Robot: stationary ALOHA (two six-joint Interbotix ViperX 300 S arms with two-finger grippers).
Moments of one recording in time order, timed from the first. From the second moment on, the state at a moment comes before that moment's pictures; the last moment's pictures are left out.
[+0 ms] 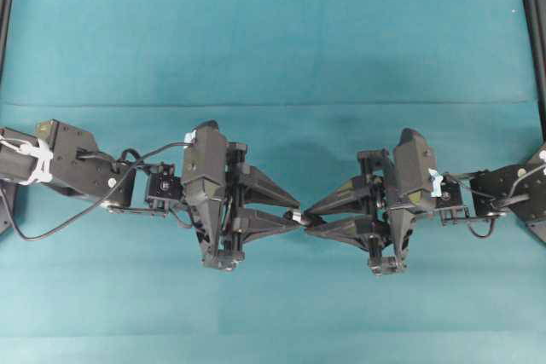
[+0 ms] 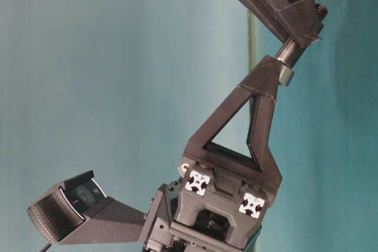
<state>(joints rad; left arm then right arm) -0.09 0.15 0.71 0.02 -0.61 -0.23 0.13 0.07 1.04 0.06 -0.87 0.22</state>
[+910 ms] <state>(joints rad) -0.09 0.18 0.65 0.02 -0.51 -0.21 0.13 0.08 1.03 0.06 -0.86 0.22</state>
